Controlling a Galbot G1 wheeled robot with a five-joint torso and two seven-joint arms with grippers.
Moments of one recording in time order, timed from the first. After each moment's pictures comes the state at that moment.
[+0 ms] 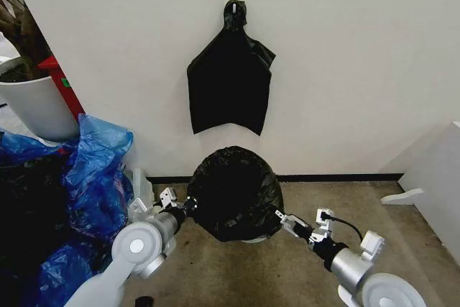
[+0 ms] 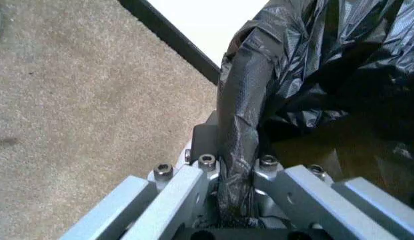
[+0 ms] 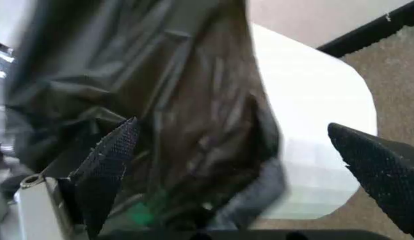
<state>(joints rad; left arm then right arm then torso) 1.20 -1.02 -0.22 -2.11 -1.62 0.25 -0.75 -1.61 1.07 0.47 2.18 1.20 -0.37 0.05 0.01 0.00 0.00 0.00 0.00</state>
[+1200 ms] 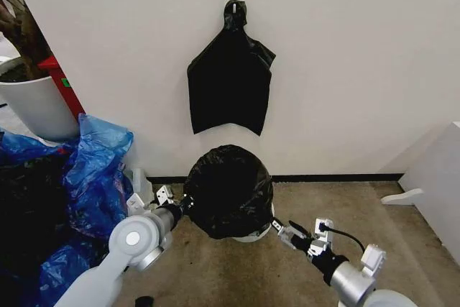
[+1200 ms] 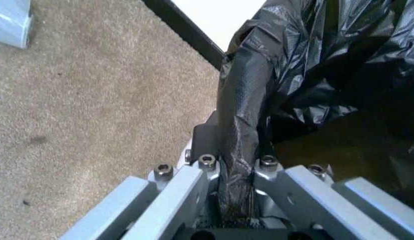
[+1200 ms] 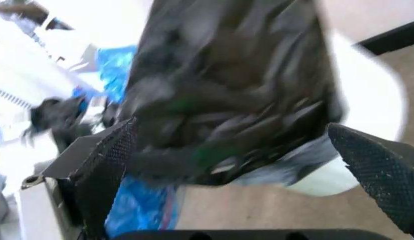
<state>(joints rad) 1.16 -1.01 -0.20 -2.07 -1.65 0.26 -0.82 -1.77 1.09 0.47 2.26 1.02 -0.33 -0.14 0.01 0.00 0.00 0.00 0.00</state>
